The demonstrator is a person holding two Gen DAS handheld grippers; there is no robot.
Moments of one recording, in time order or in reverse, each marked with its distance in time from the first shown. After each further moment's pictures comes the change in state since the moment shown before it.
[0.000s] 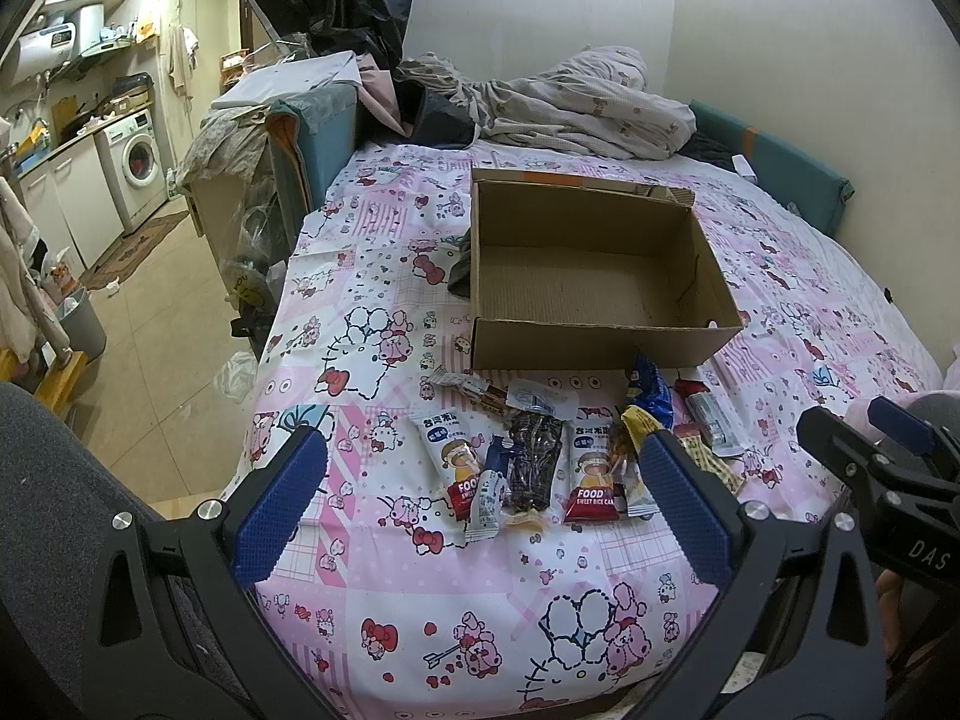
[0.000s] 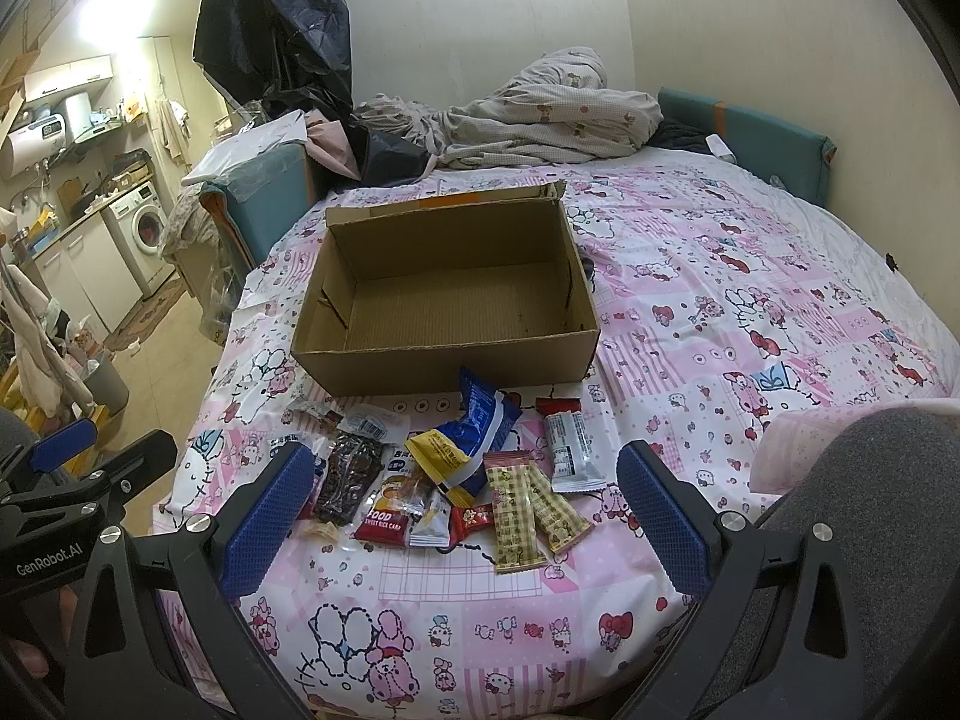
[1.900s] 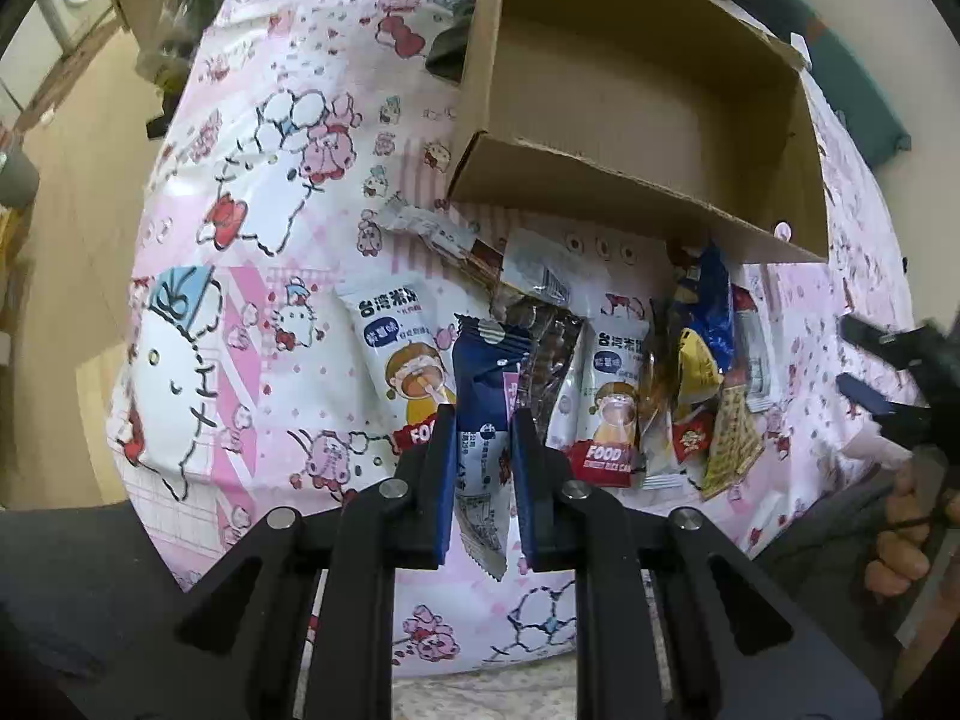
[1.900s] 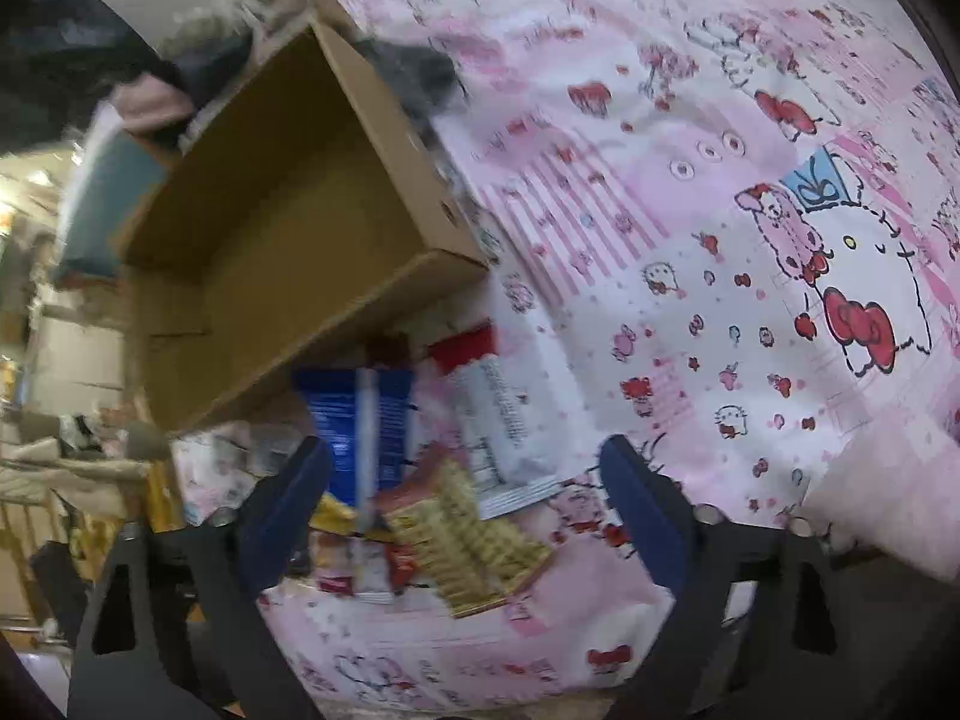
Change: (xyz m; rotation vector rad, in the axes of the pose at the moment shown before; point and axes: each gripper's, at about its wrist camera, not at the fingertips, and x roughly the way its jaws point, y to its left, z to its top) left arm 0.156 0.013 0.019 -0.165 0.624 -0.123; right arm 0.165 -0.134 0.041 0.473 0.582 0.046
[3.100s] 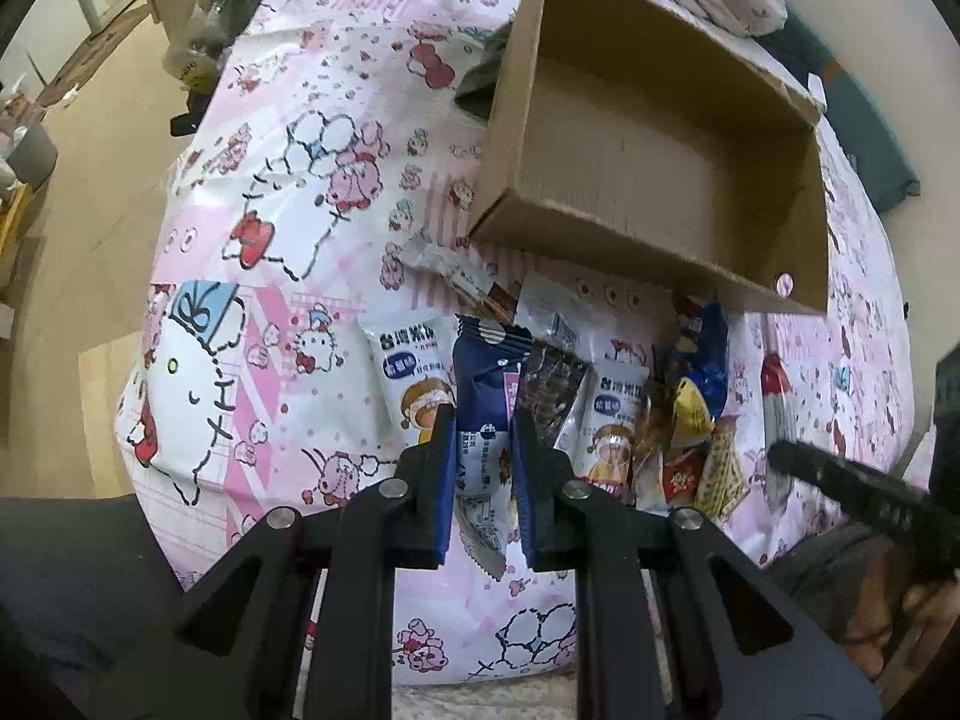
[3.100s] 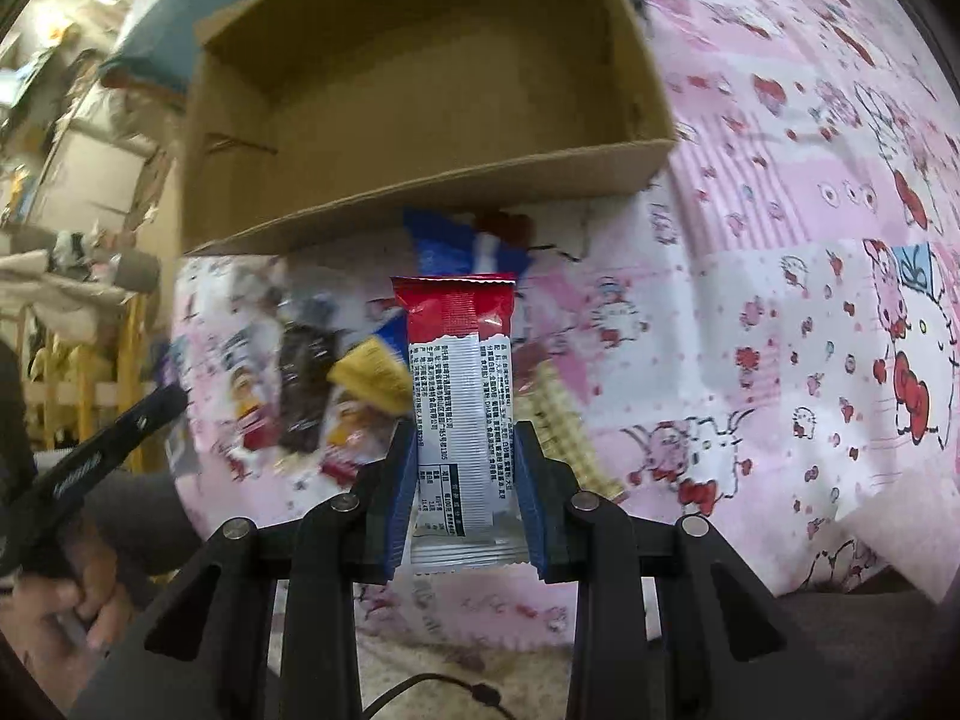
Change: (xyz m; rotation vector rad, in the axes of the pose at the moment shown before) left arm -0.013 0.008 0.012 -0.068 -0.079 0.019; right arm -0.008 0.062 -0.028 -0.352 0.166 0.011
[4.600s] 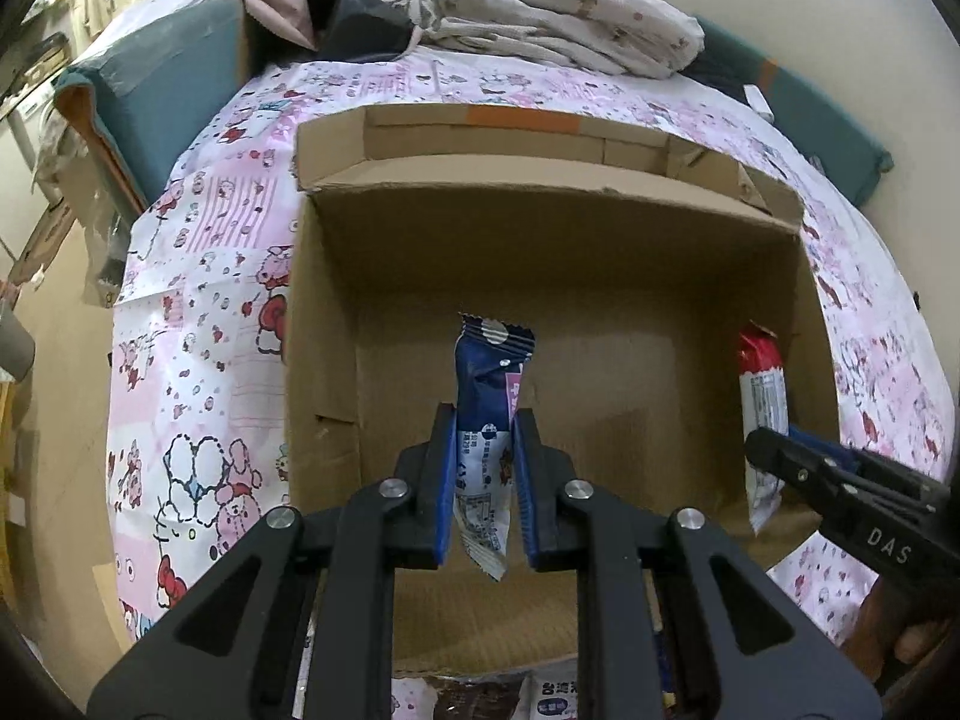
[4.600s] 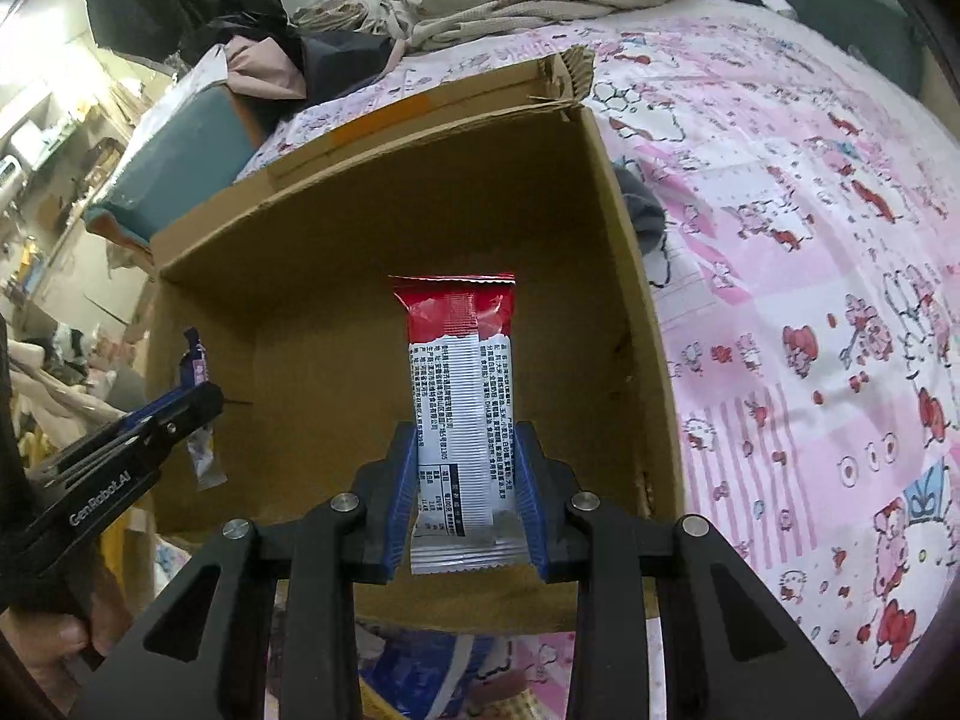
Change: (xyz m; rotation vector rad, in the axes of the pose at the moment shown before) left arm 0.047 -0.097 0.126 0.272 -0.263 0.017; right arm 0.024 -0.004 0.112 0.003 -0.377 -0.038
